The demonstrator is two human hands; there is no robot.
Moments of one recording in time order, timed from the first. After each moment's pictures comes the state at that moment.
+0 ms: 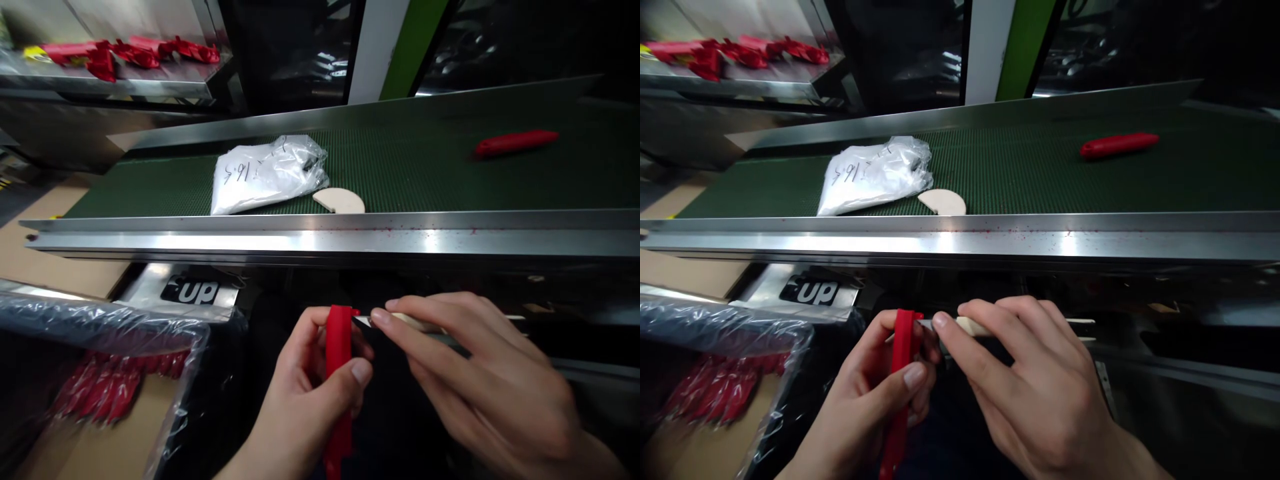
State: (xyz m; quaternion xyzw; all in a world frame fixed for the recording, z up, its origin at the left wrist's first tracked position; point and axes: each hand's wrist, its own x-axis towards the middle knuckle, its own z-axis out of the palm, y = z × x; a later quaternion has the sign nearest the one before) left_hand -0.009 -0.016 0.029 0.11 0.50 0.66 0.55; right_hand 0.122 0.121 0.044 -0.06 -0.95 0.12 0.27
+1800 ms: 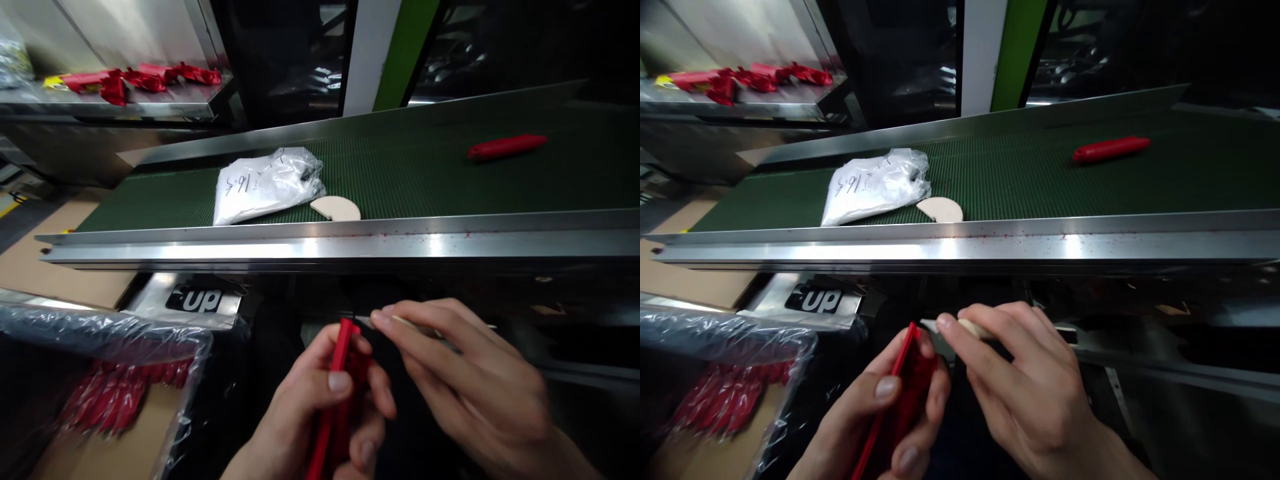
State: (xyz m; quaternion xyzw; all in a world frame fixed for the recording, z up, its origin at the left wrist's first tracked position) left_hand -0.002 -0.018 0.005 0.11 0.12 0.71 0.68; right_hand 0.121 0.122 0.032 -0.07 -0.93 0.21 0.31
